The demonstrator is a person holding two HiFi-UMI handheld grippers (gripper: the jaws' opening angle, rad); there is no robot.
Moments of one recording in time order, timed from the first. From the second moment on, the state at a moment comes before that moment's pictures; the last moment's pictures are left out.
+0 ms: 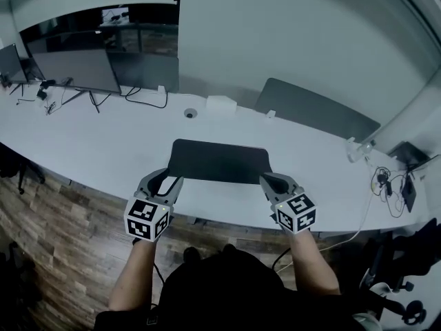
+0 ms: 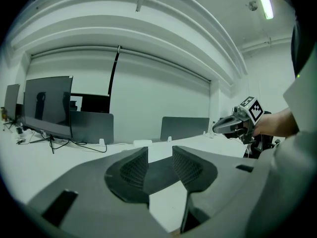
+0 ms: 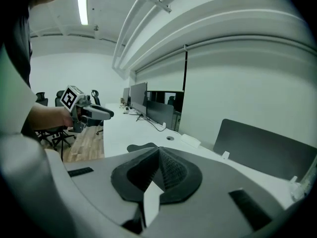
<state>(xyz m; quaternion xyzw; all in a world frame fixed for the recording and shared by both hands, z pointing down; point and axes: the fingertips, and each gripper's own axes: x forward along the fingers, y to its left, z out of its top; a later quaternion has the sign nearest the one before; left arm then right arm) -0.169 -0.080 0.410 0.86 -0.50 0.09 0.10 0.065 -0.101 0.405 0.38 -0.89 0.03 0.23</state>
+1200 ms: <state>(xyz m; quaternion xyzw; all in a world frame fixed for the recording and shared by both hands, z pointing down) -0.069 -0.088 0.323 0.82 -0.56 0.08 0.07 0.192 -0.116 0.306 0.39 -0.92 -0.03 0.09</state>
